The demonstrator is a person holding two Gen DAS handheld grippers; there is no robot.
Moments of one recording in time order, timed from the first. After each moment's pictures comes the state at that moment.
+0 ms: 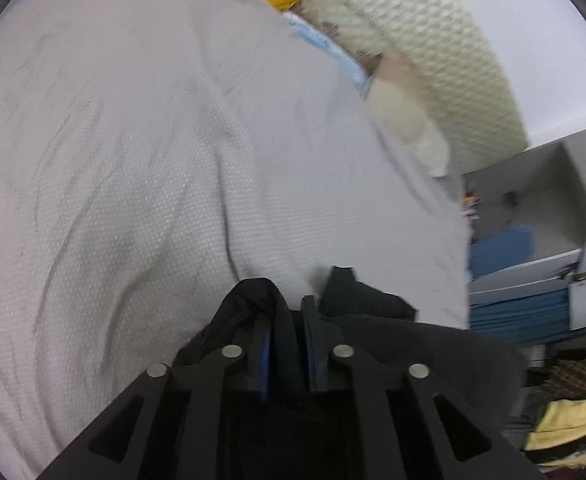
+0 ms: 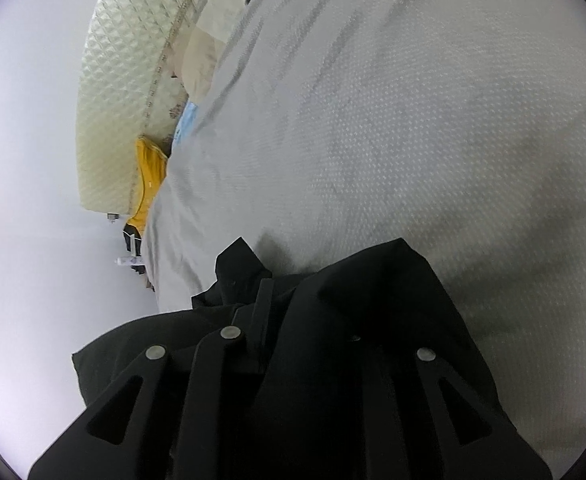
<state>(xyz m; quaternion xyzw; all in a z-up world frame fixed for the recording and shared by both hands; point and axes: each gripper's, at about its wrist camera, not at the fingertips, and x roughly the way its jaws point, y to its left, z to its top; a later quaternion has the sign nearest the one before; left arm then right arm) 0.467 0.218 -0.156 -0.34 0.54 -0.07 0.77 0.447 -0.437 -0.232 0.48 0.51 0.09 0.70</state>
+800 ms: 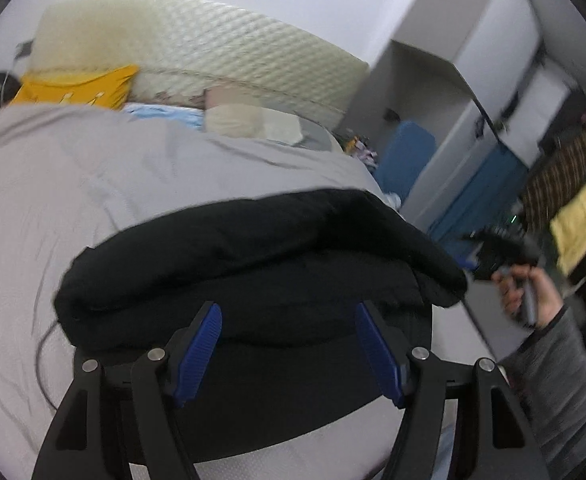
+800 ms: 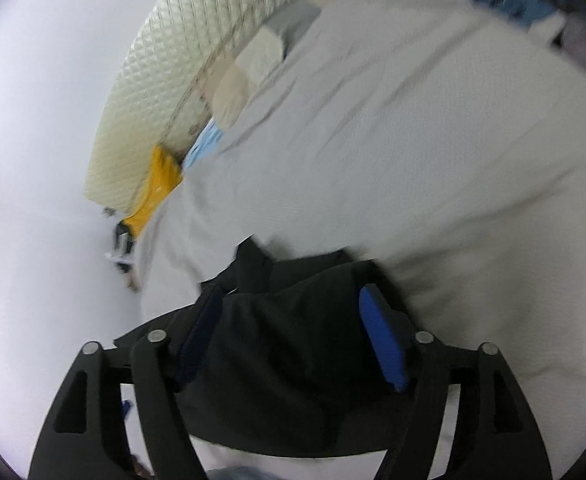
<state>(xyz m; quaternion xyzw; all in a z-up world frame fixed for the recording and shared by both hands) 0.277 0.068 -0.052 -0.11 0.41 -0.24 0.87 0.351 -0.465 -0.098 0.39 0.47 0.04 0.79</state>
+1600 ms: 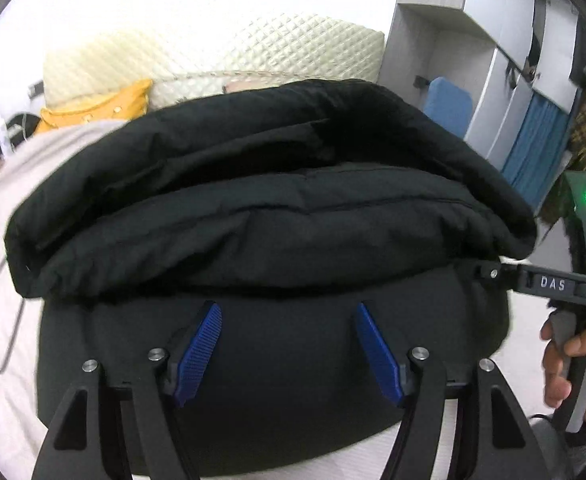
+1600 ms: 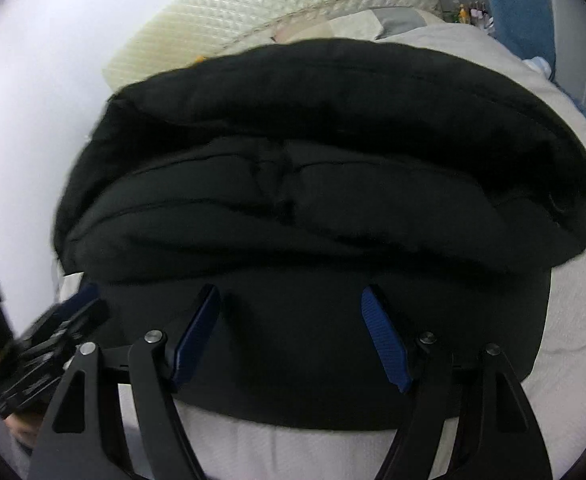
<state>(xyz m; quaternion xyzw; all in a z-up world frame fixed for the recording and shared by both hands) 0.258 -0.002 -0.129 0.00 0.40 -0.14 0.91 0.291 -0.269 -0.158 0.16 0.46 0.08 0.87</state>
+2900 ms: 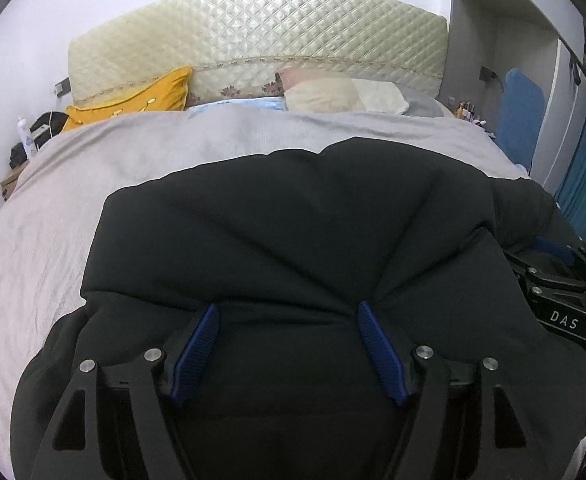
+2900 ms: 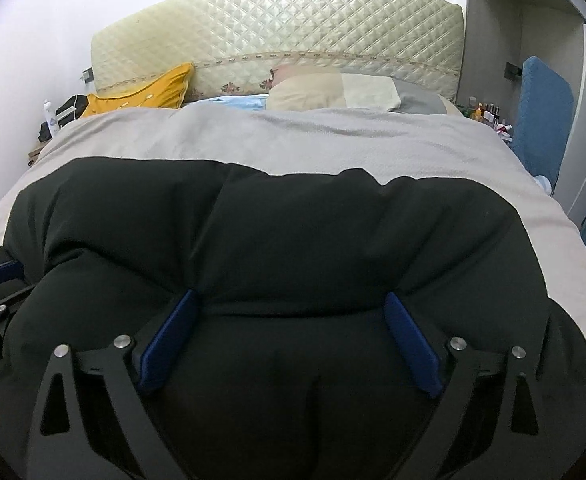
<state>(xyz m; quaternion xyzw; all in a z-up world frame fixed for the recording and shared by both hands) 0.402 0.009 -0.209 0.02 0.40 -0.05 0.91 0.422 -0.207 -0.217 0.00 0.37 0.03 0.93</state>
